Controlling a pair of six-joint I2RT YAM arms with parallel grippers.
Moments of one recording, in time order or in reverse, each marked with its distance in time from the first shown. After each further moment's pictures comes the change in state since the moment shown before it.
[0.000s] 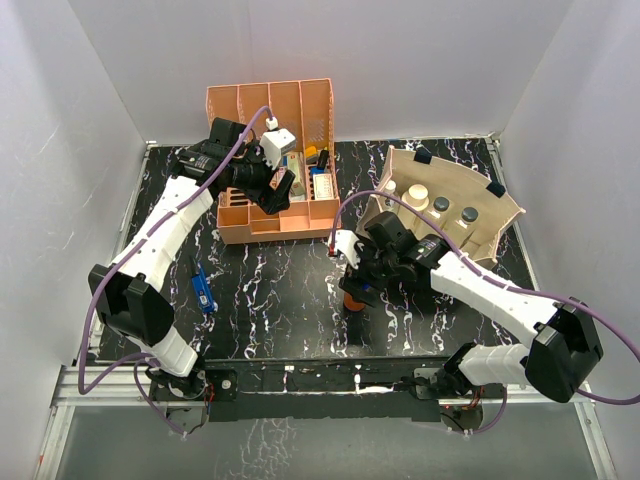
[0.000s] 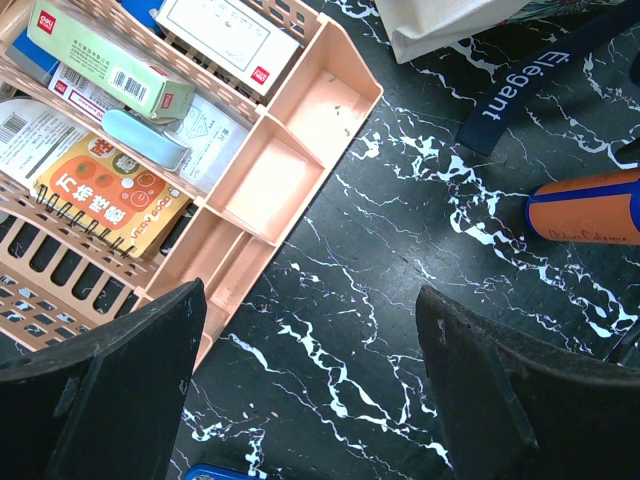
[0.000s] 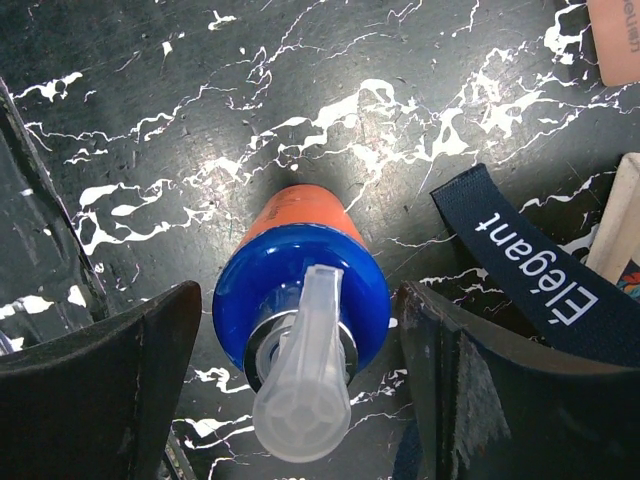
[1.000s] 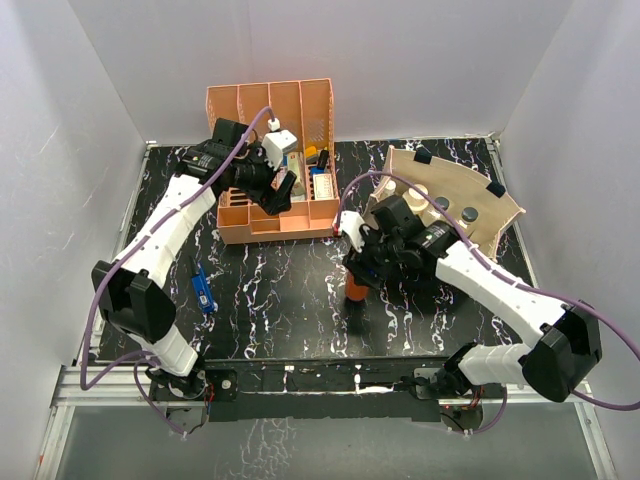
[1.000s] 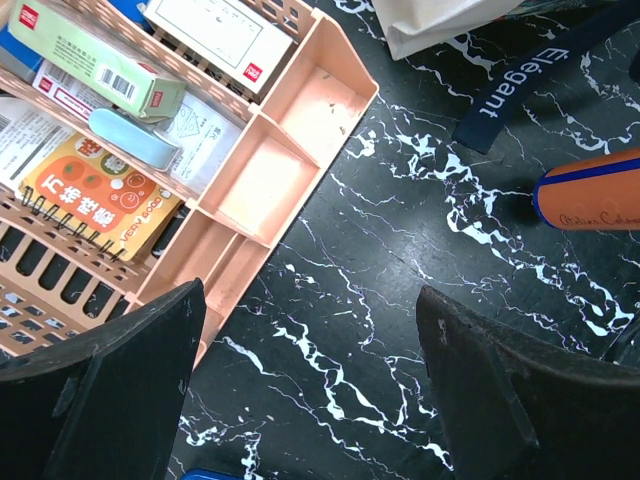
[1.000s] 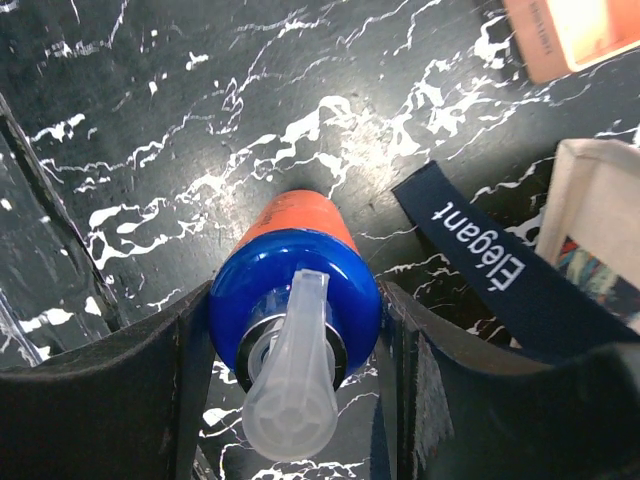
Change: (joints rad) left arm -0.001 0.011 0.000 0.001 0.010 -0.001; right arm -0.046 0.006 0.102 -0.071 -0.005 0.045
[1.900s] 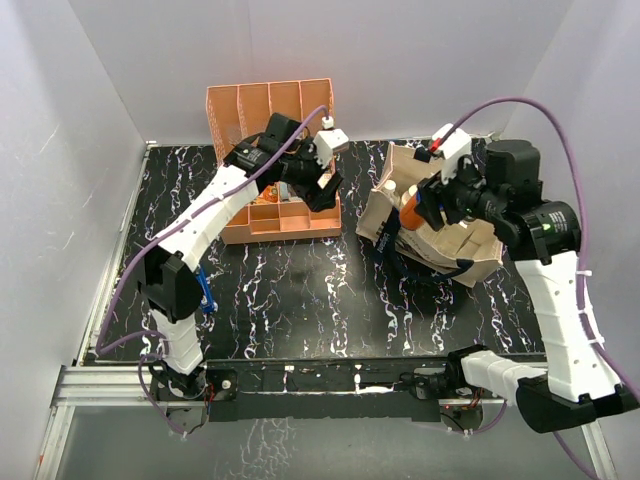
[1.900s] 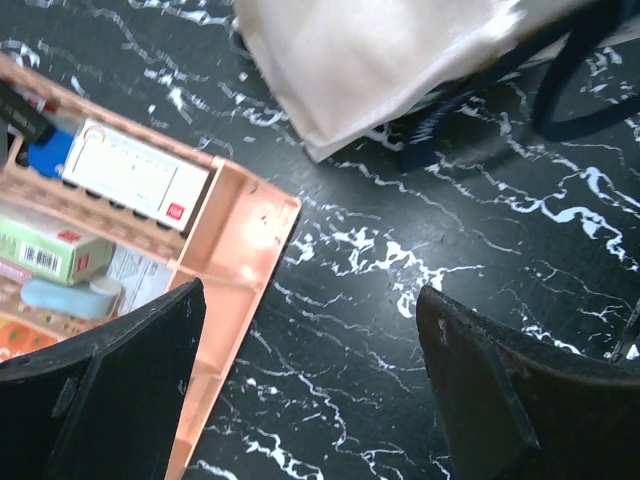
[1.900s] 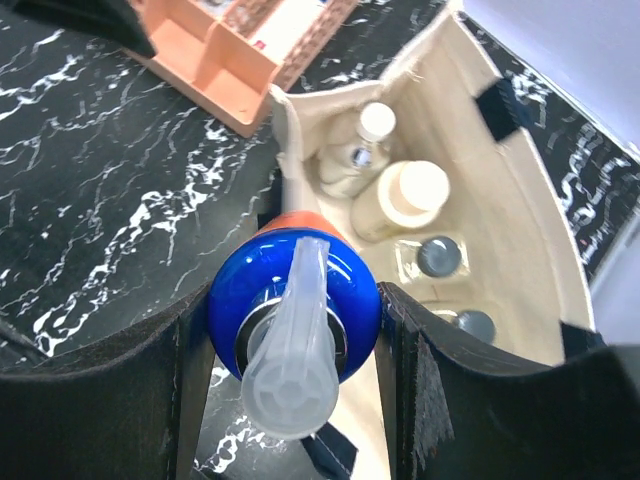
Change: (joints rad) left arm -0.190 0.217 0.212 0.049 -0.007 -0.038; right arm -0.400 -0.154 0.522 -0.286 0.017 0.066
